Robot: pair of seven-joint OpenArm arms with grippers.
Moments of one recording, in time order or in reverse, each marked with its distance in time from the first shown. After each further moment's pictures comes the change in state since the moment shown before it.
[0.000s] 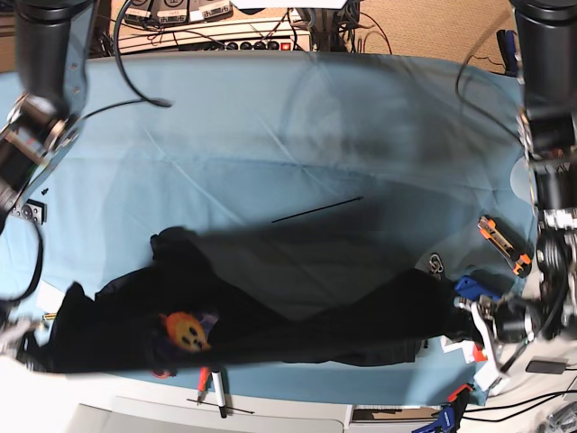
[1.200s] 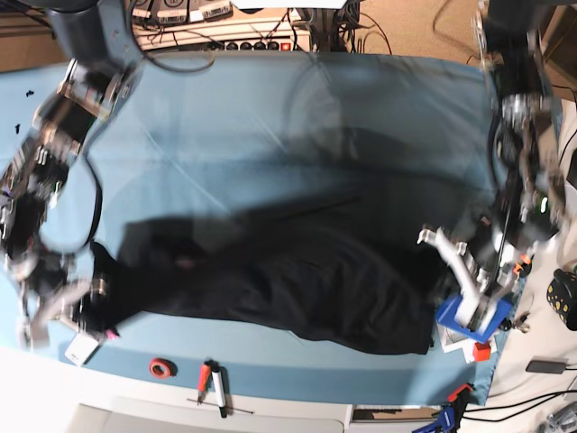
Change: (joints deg) left arm 19.4 7.5 -3.6 23.9 17.0 6.0 -17.0; right arm -7.5 -9.1 -1.5 2.8 -8.0 -2.0 9.1
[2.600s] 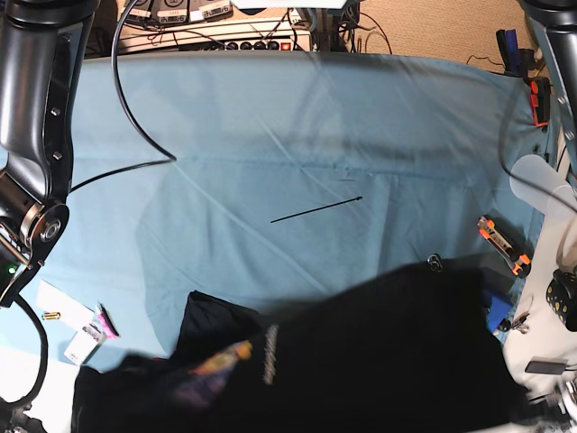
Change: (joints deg) left arm -43.5 -17.0 2.6 -45.6 -32.7 -10.1 23.4; right arm 39.9 4.8 -8.3 -35.3 12.2 0.0 -9.3
